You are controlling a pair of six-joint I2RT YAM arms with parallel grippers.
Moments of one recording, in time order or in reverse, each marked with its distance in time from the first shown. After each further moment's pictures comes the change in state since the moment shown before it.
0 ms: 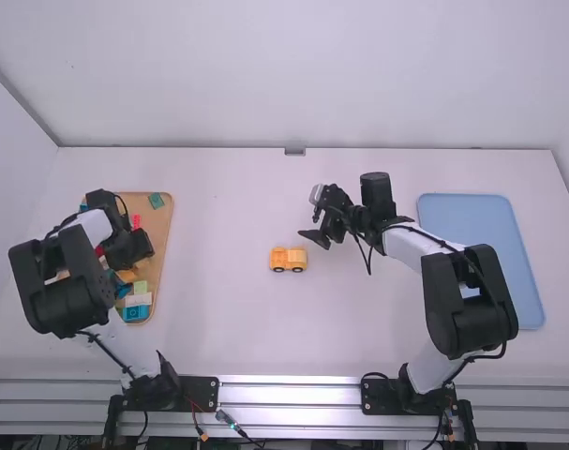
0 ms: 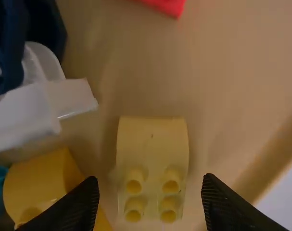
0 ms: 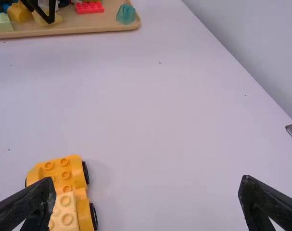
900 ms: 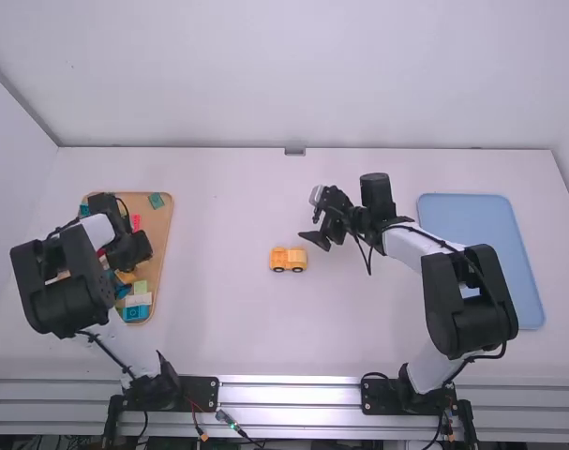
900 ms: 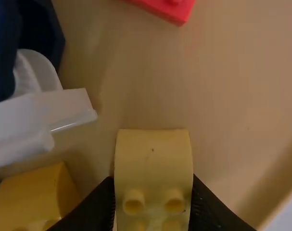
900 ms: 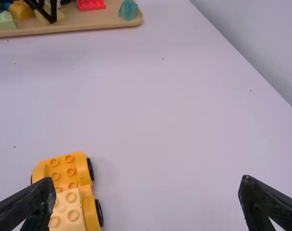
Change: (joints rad) left arm 0.000 0.000 -0.047 0.085 -0.007 -0.005; right arm 0.000 0.000 0.000 -0.026 0.000 0.001
